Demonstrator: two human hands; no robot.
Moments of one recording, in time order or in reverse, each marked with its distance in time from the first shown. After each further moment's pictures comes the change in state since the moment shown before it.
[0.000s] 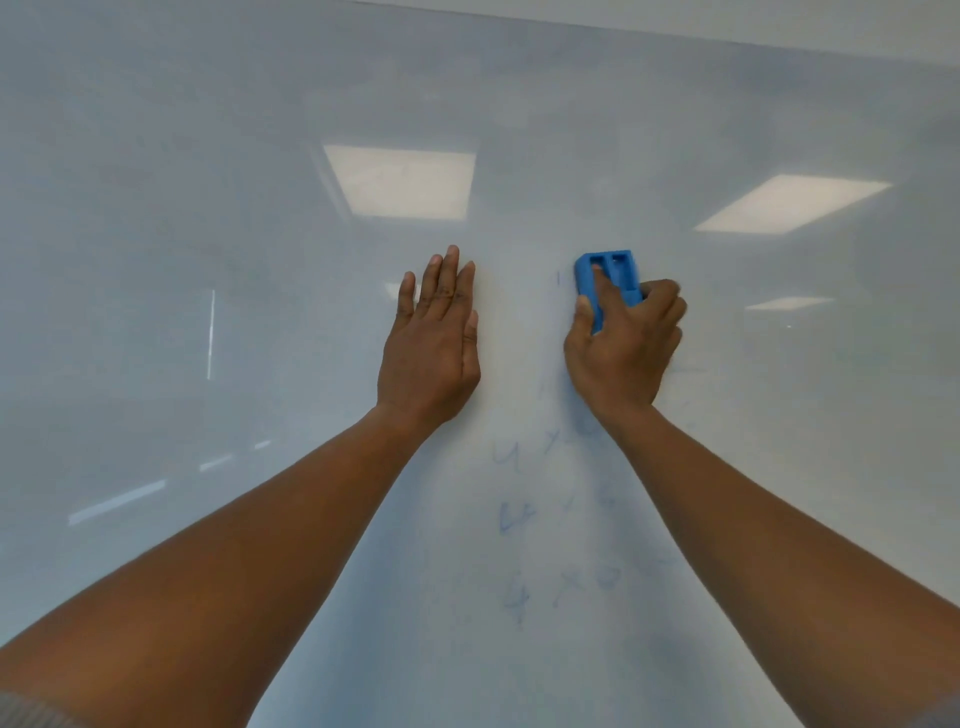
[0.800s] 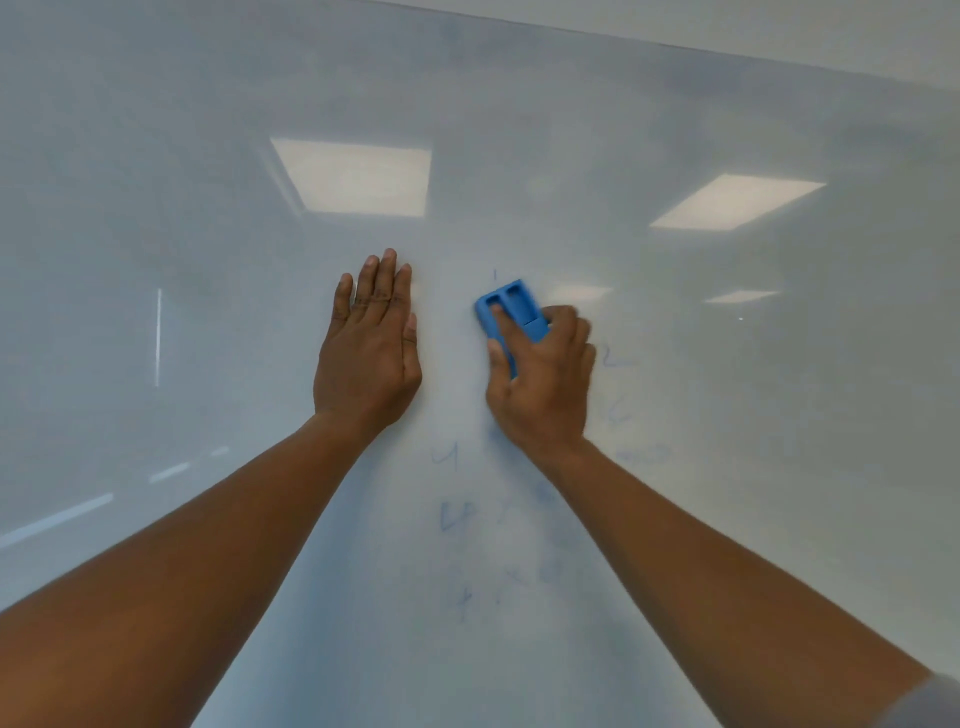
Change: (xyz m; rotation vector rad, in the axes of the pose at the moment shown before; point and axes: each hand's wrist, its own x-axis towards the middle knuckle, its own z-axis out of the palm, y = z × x) left_hand 0.001 0.004 0.008 0.085 0.028 -0.008; right_hand -0.033 0.009 -0.006 0.008 -0.070 -0.214
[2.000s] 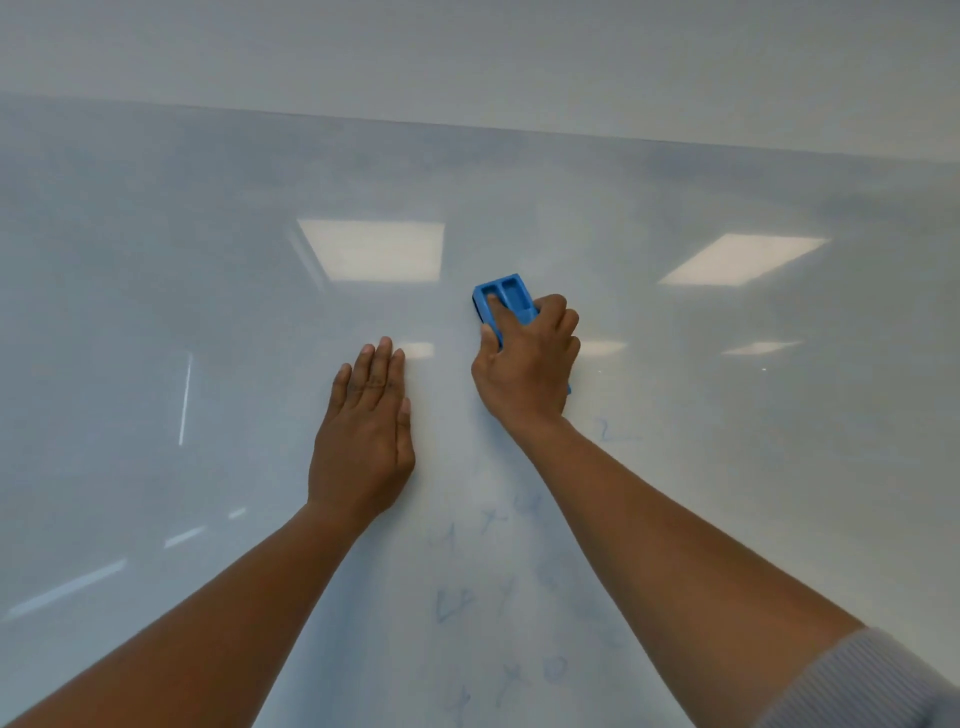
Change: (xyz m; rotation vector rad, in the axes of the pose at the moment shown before) left_hand -0.006 0.001 0.001 0.030 -0.014 -0.025; right_hand 0.087 -0.014 0.011 0.052 0.020 0.111
